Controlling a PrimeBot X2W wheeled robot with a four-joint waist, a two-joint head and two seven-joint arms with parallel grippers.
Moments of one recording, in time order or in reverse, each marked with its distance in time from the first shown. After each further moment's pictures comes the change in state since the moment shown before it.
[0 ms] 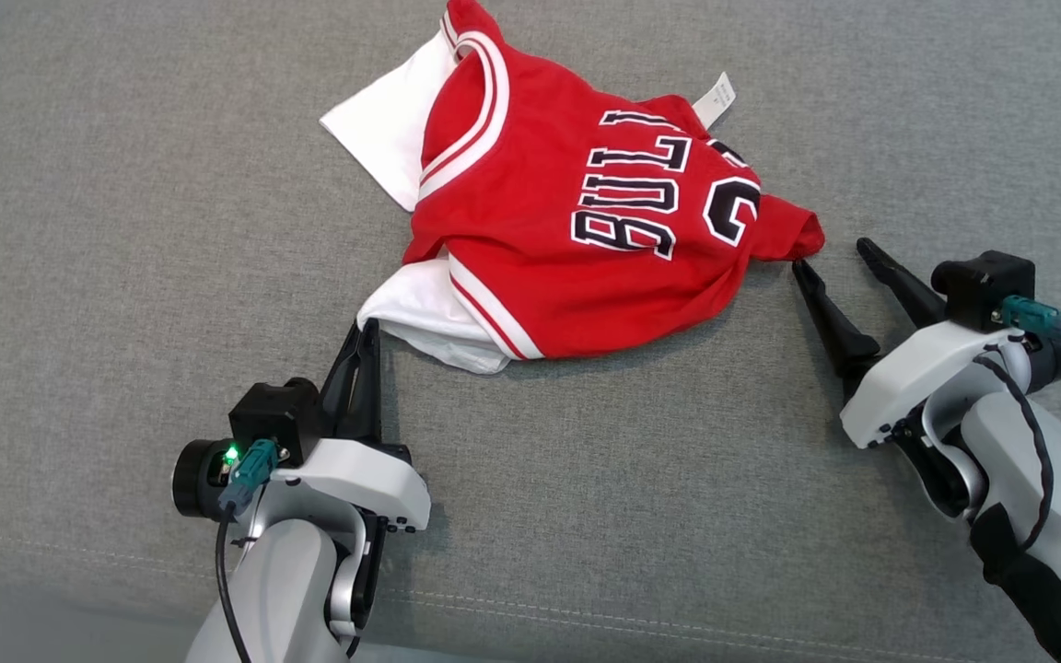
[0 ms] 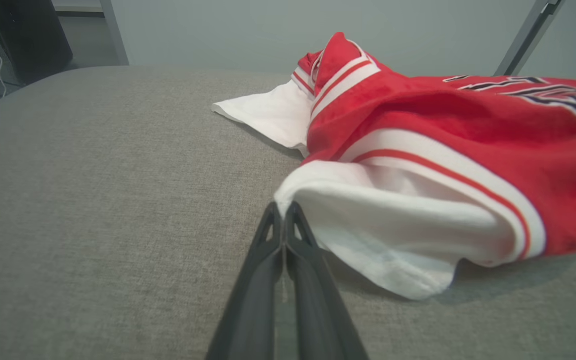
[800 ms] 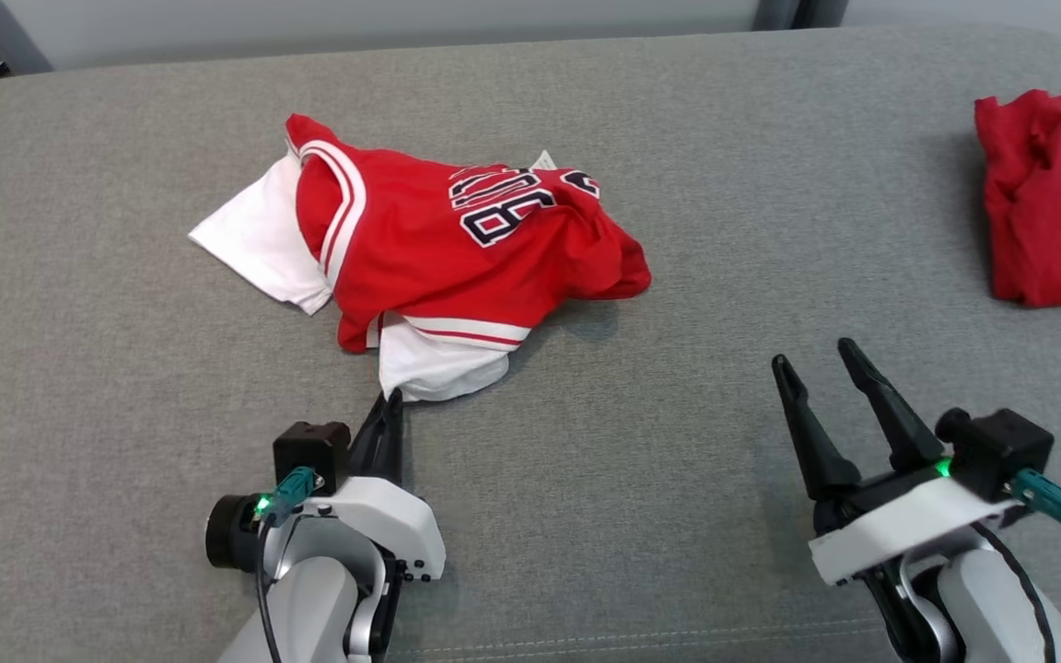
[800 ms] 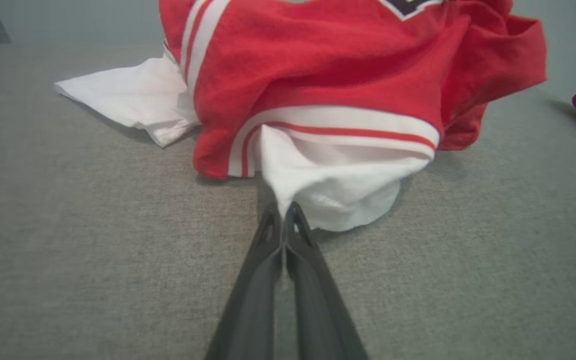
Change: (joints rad) left arm -0.035 0.002 -0.161 0.240 -0.165 0.028 0.000; right arm 0.496 0.132 -0.381 -0.532 -0.246 0.000 0.000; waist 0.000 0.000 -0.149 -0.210
